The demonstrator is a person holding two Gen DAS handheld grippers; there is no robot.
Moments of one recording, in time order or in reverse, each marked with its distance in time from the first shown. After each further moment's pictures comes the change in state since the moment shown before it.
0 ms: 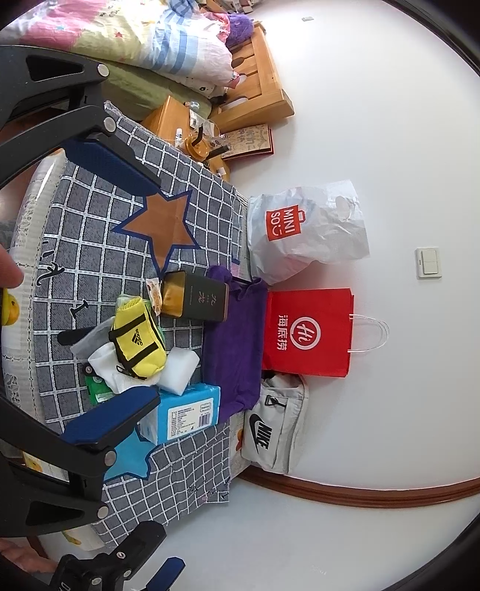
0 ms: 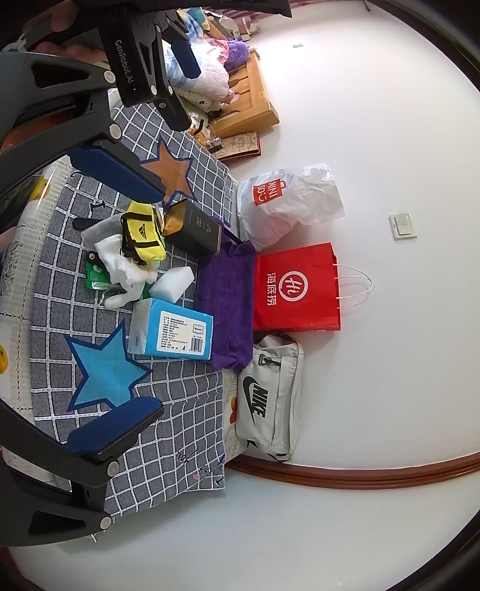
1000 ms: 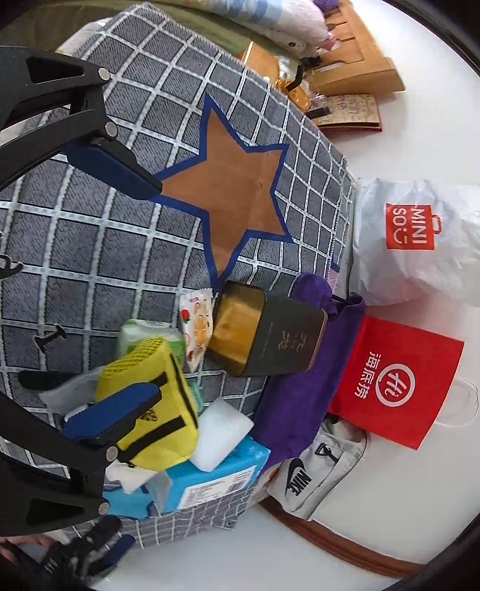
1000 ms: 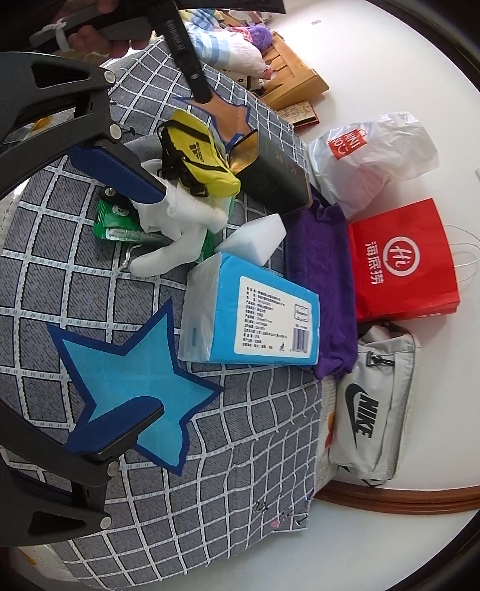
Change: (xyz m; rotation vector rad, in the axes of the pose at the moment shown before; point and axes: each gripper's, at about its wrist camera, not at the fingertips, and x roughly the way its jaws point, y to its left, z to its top) left arm 0.184 0.047 -0.046 -0.196 0.281 -0.126; right arm 0.172 -0.038 -0.062 0.056 0.289 0.015
